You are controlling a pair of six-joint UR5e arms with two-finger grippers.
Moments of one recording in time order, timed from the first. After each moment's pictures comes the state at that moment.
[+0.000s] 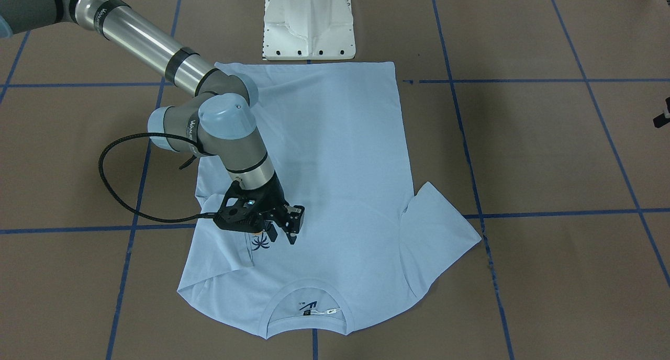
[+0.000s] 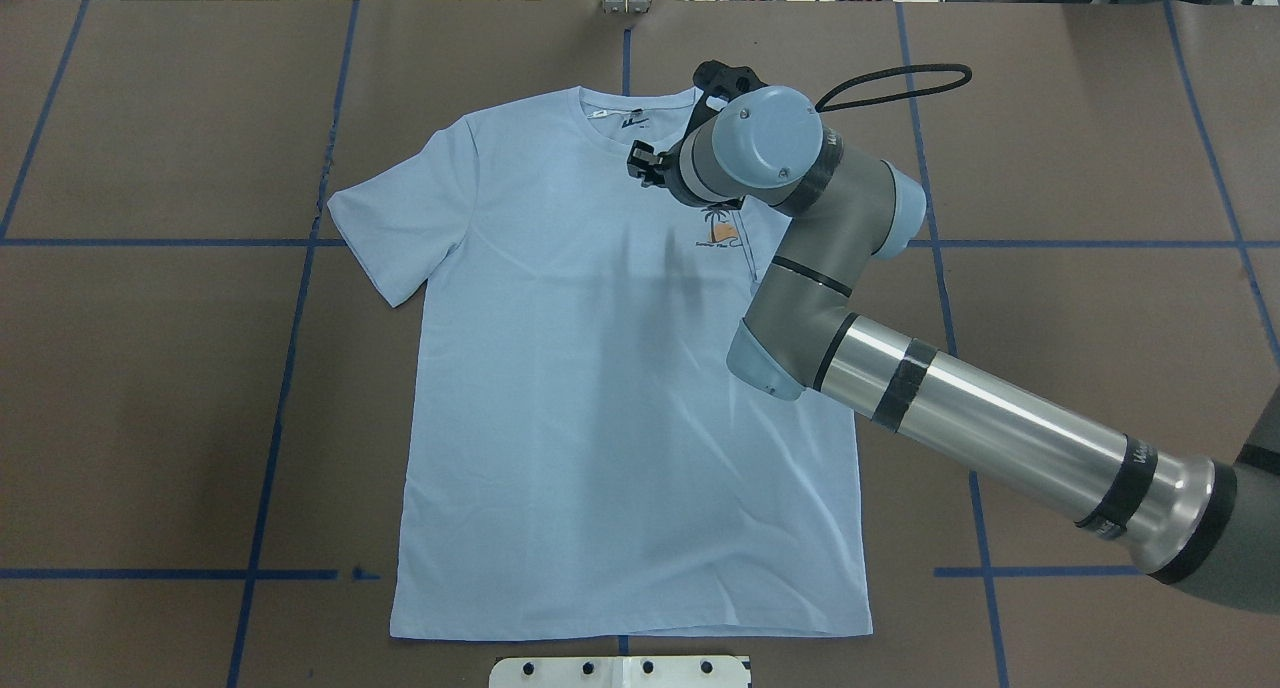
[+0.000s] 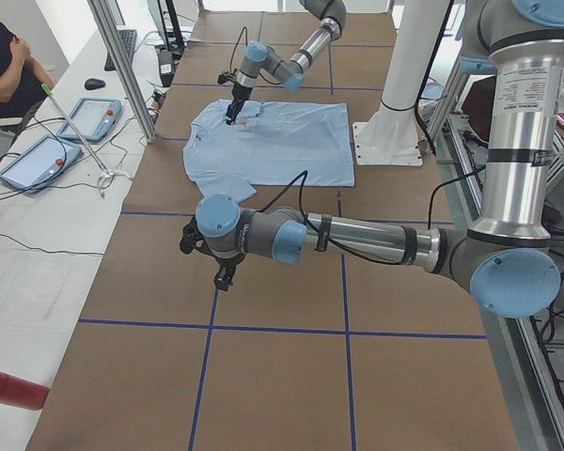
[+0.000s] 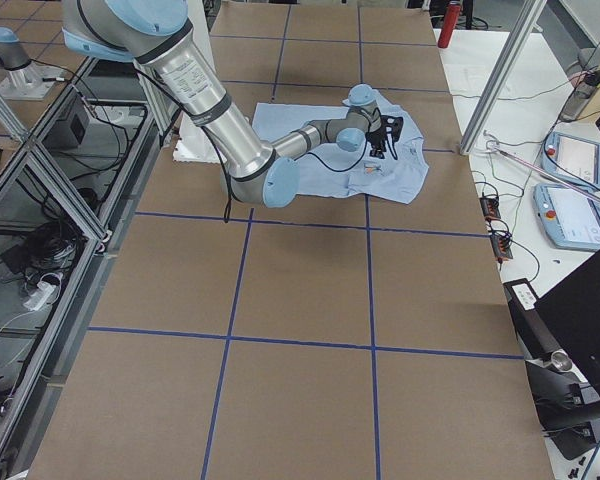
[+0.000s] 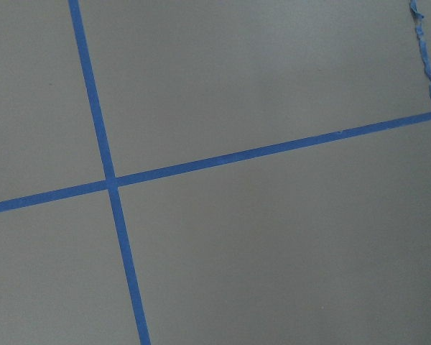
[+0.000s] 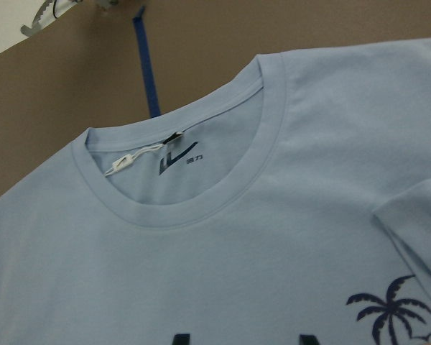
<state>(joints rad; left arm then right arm) -1.47 -1.61 -1.65 -1.73 -2.55 0.01 0.65 -0.75 1.21 -0.94 1.71 1.50</state>
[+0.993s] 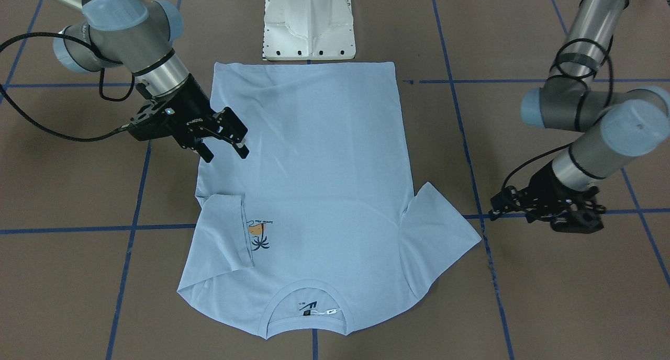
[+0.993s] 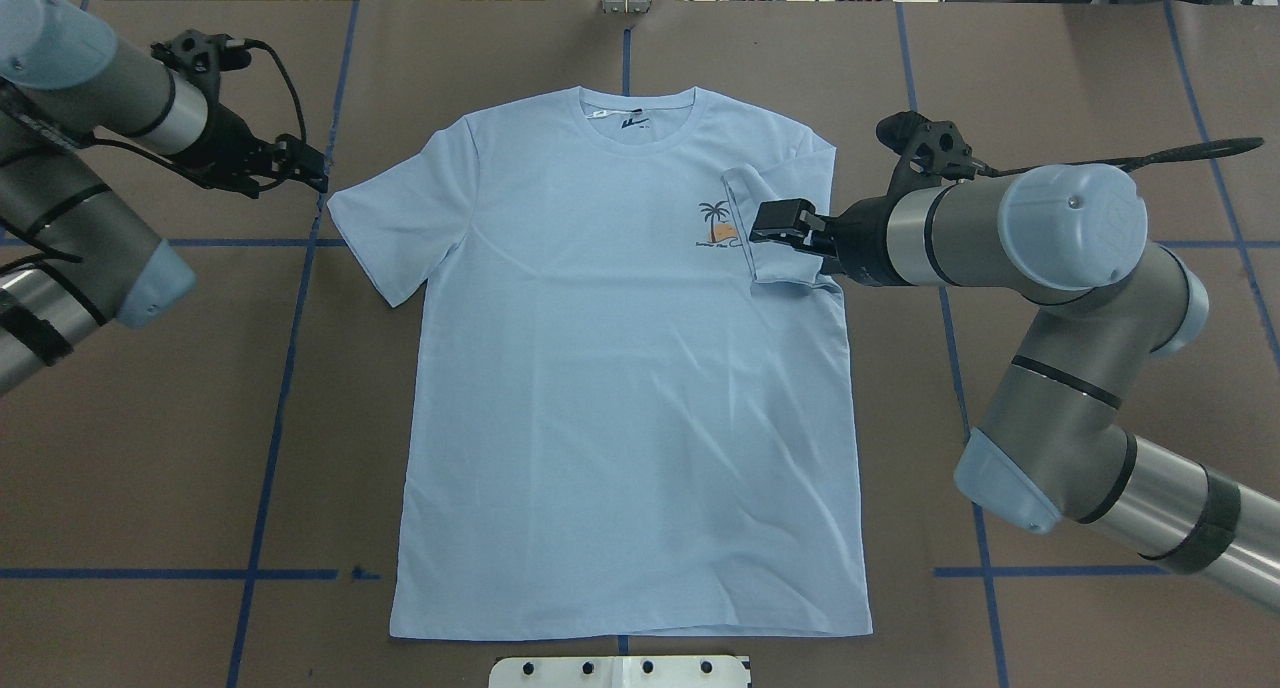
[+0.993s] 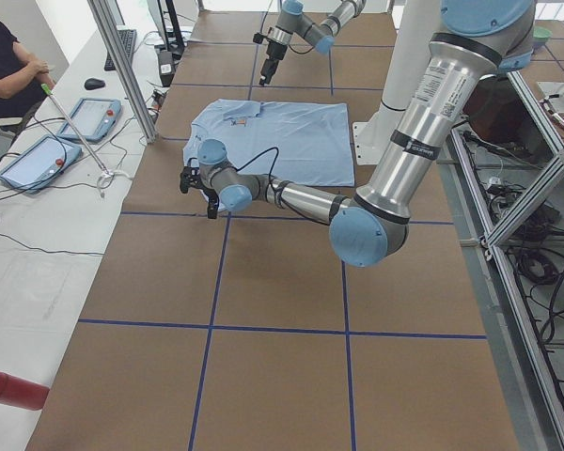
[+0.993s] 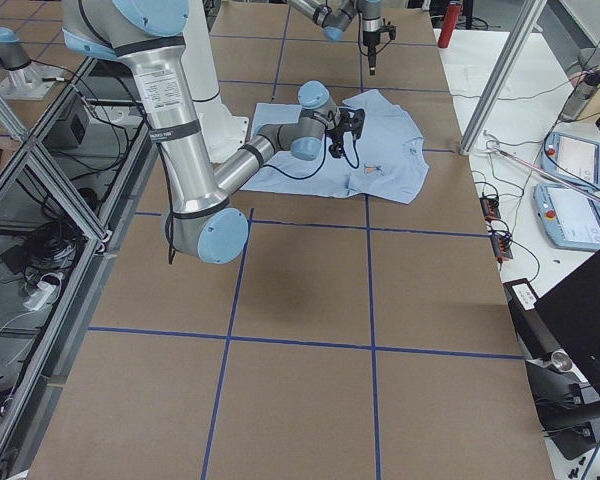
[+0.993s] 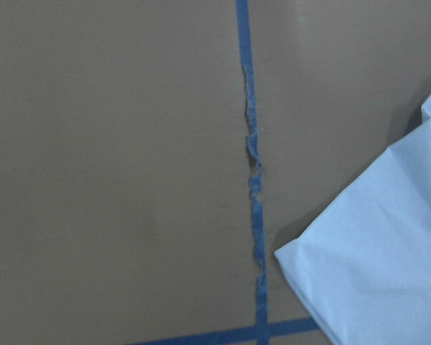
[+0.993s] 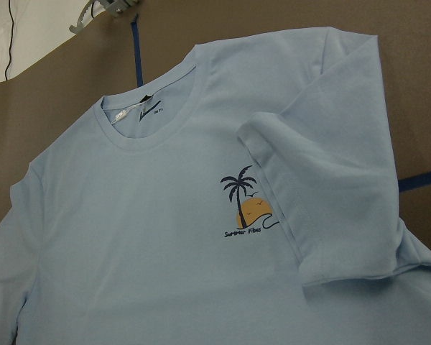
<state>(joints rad) -0.95 -2.04 -1.29 -2.21 -2.14 -0.96 0.66 -1.24 1.84 -0.95 1.79 1.53</state>
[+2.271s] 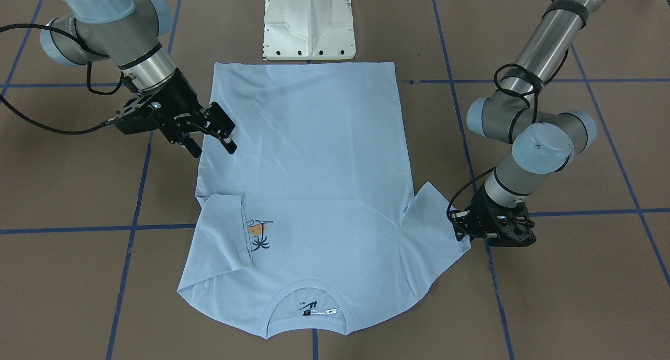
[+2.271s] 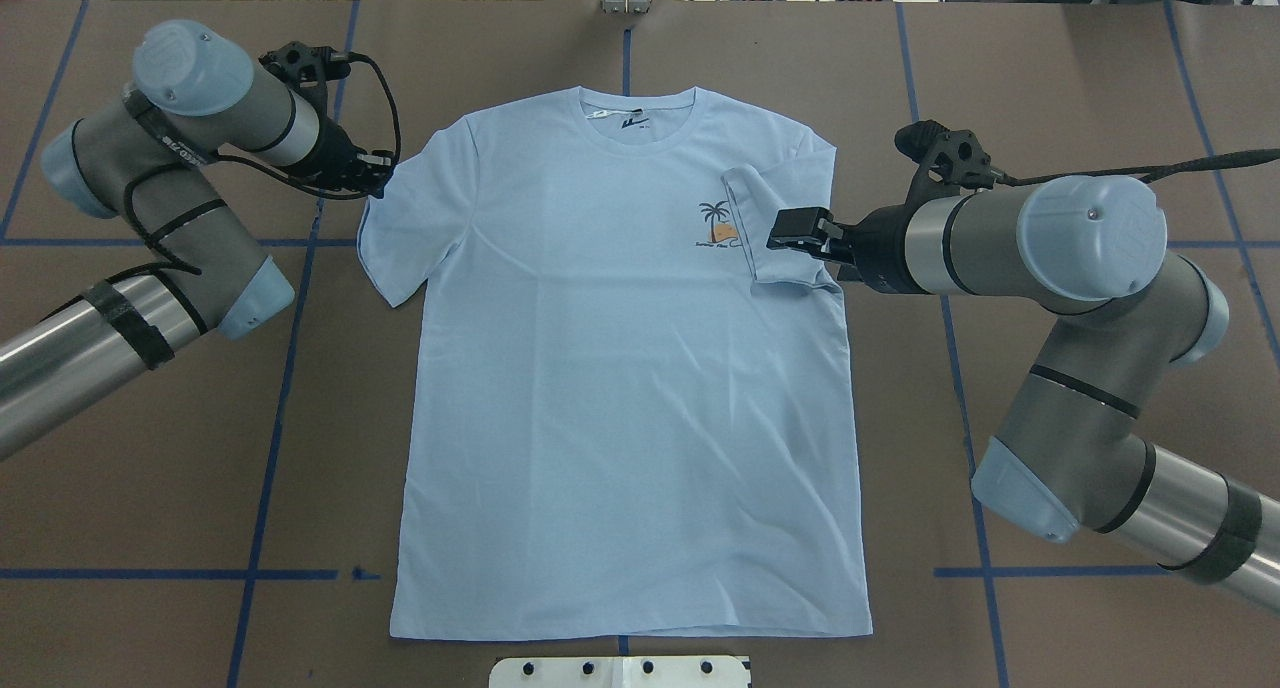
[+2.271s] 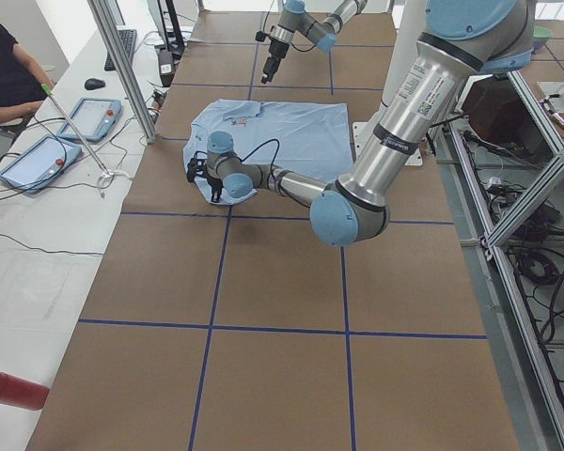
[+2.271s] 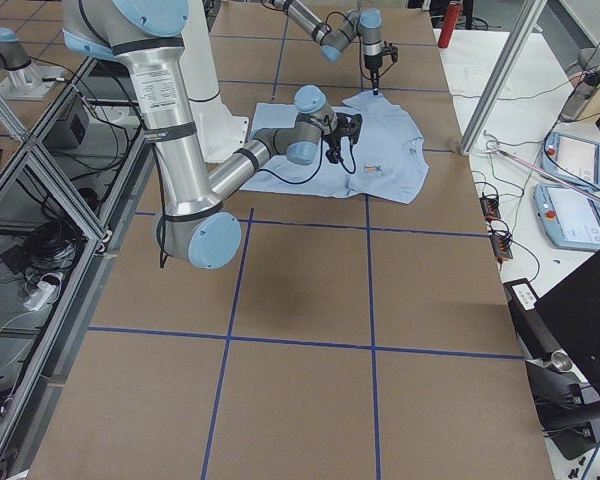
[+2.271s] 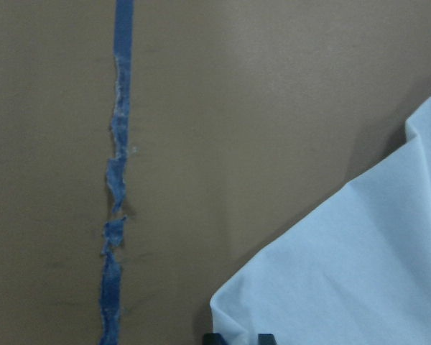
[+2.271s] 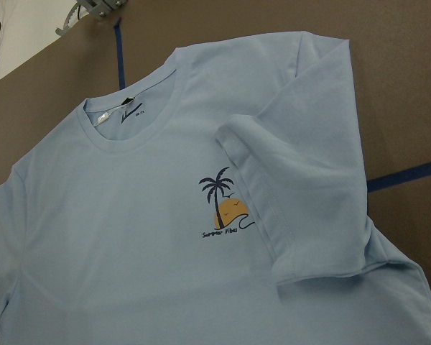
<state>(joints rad) -0.87 -2.16 -1.24 -2.21 -2.03 -1.05 0.66 -1.27 1.85 -0.95 1.78 1.53</state>
